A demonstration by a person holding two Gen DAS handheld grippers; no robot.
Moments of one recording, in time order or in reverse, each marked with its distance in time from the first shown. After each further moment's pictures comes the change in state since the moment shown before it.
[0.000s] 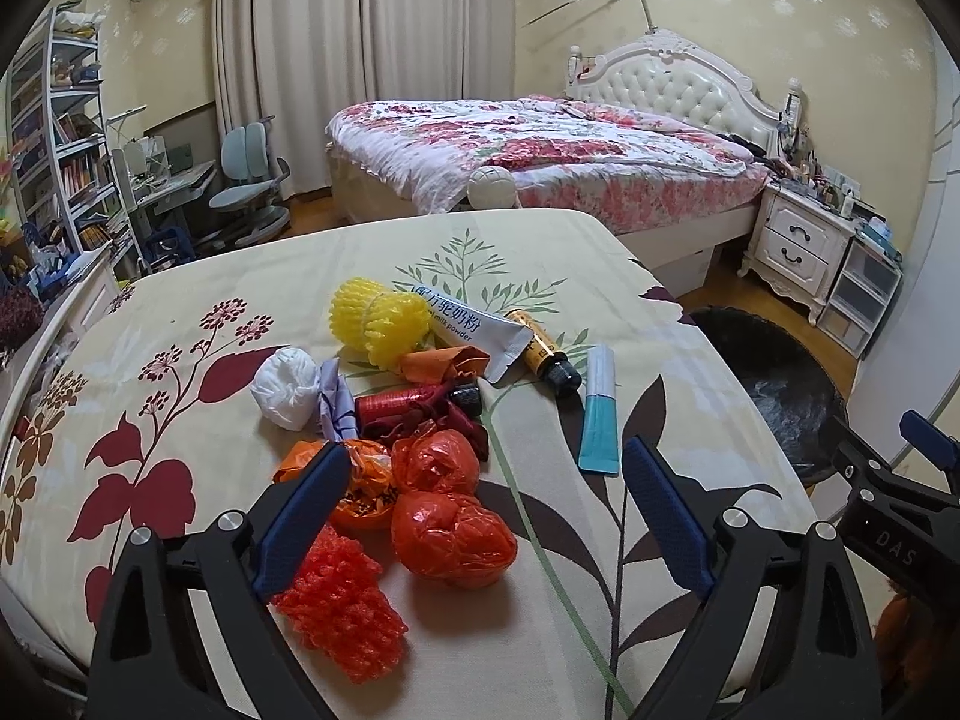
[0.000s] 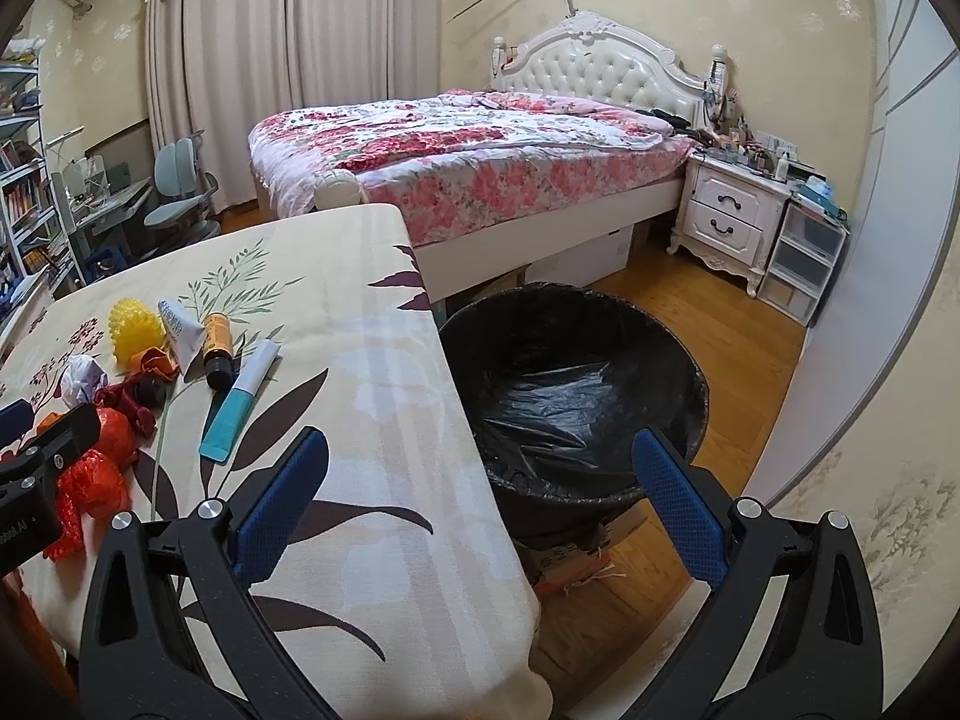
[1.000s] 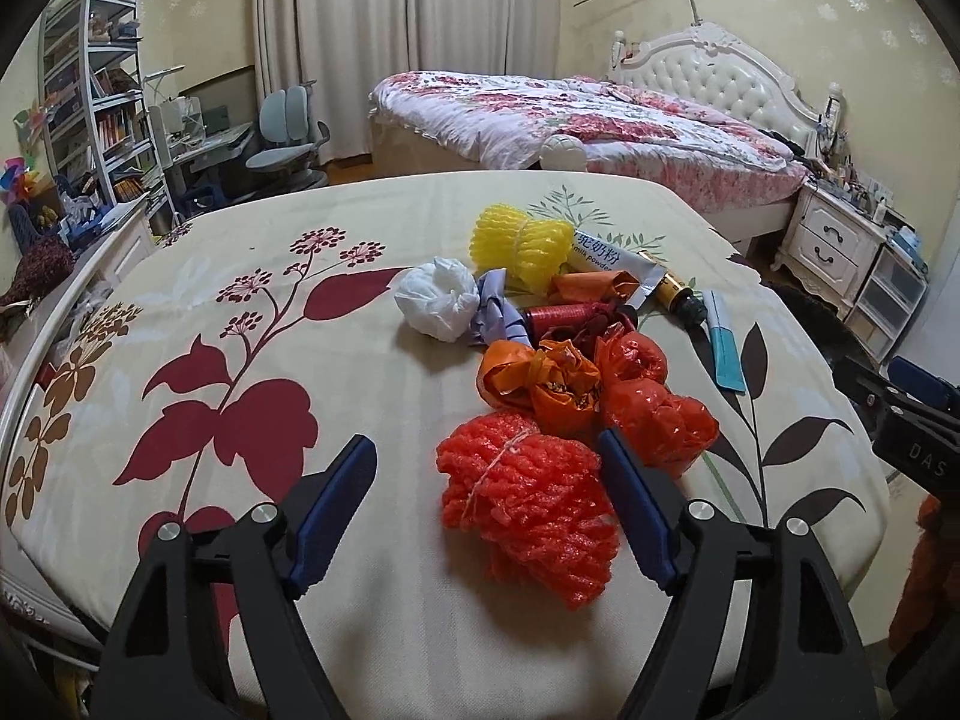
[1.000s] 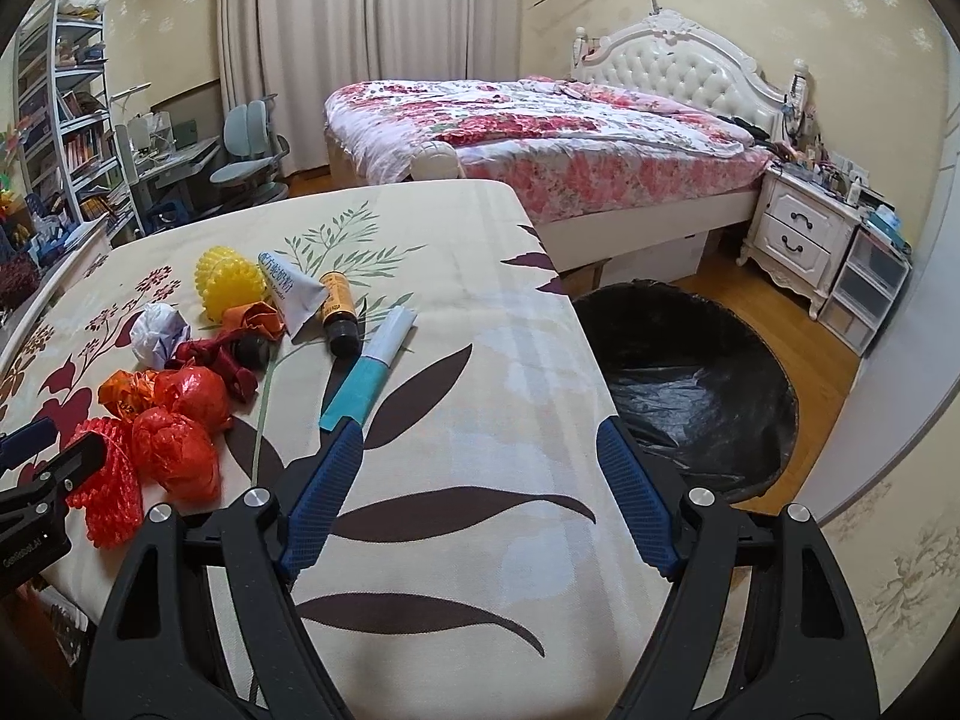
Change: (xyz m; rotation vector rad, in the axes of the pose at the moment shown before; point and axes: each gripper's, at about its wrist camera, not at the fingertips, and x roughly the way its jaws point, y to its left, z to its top) left arm -0.015 0.079 -0.041 -0.059 0.055 0.046; right arm -0.004 0.062 -0.005 -0.112 0.044 0.134
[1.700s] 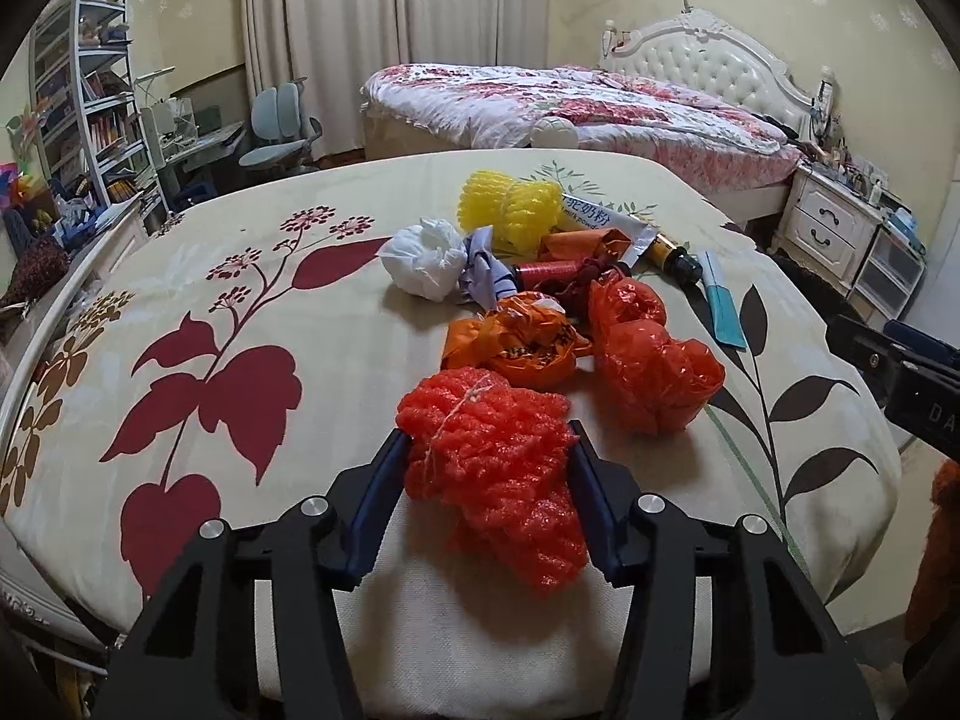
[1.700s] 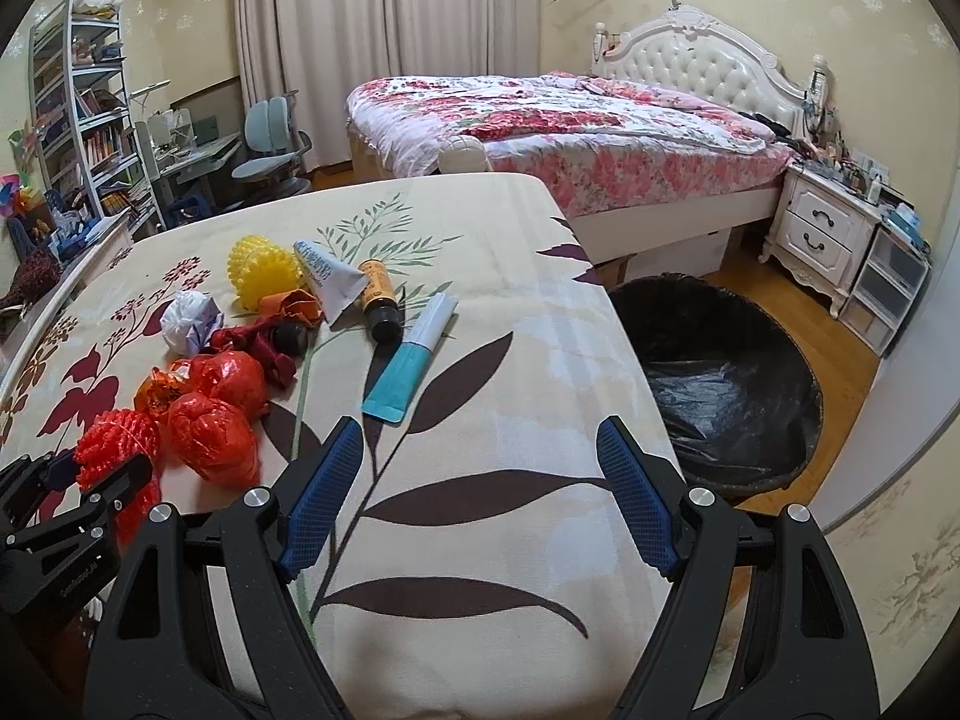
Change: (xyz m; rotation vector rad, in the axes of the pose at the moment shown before) left arm 0.006 -0.003 -0.018 0.018 0.013 0.001; right arm -0.004 0.016 -0.005 -0.015 0.013 0.065
